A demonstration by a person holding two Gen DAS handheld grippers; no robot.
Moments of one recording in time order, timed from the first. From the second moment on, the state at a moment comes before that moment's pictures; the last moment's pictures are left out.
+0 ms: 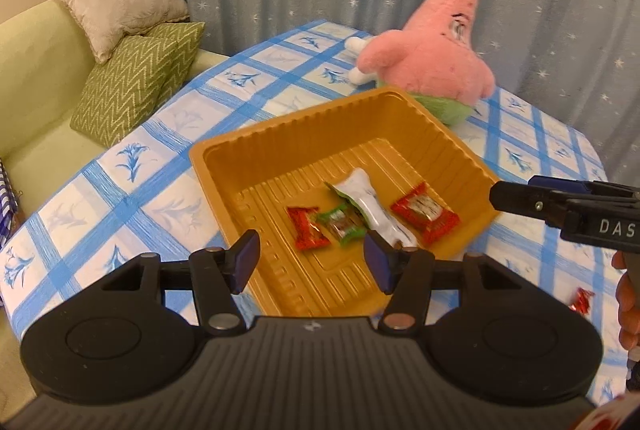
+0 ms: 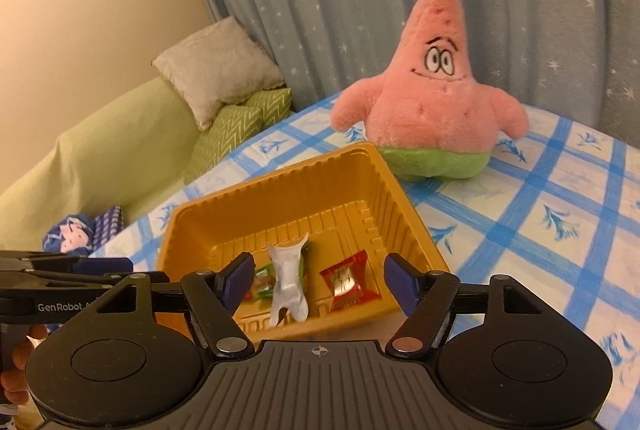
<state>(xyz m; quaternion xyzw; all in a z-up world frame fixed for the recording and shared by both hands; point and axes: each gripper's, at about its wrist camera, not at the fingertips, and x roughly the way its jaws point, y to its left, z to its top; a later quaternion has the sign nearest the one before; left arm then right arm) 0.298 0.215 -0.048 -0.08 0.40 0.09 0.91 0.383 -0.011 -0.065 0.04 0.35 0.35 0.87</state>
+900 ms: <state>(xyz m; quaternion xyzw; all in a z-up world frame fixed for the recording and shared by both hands) 0.217 0.105 -0.055 -0.05 0.43 -0.03 0.90 0.266 -0.158 -0.061 0.09 0.36 0.24 0.90</state>
